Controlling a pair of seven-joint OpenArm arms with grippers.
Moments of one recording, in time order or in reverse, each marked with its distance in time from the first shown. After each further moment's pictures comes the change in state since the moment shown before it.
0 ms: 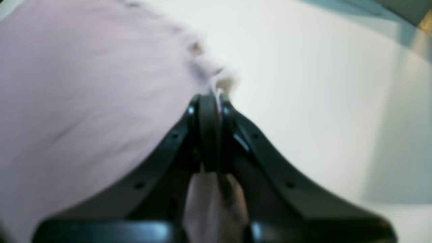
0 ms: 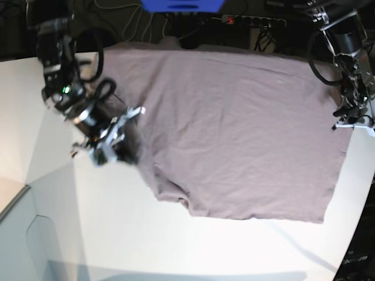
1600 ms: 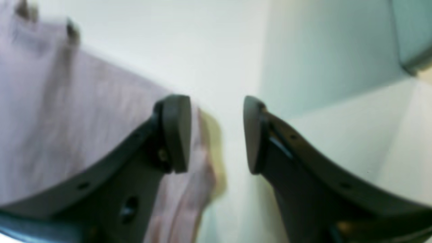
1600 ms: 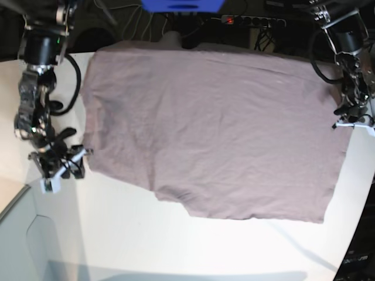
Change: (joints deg) left arm 1.0 -0.8 0.0 0.0 -0.9 -1.4 -0.2; right arm 19.1 -2.1 22.4 -28.2 0.4 0.1 -10.2
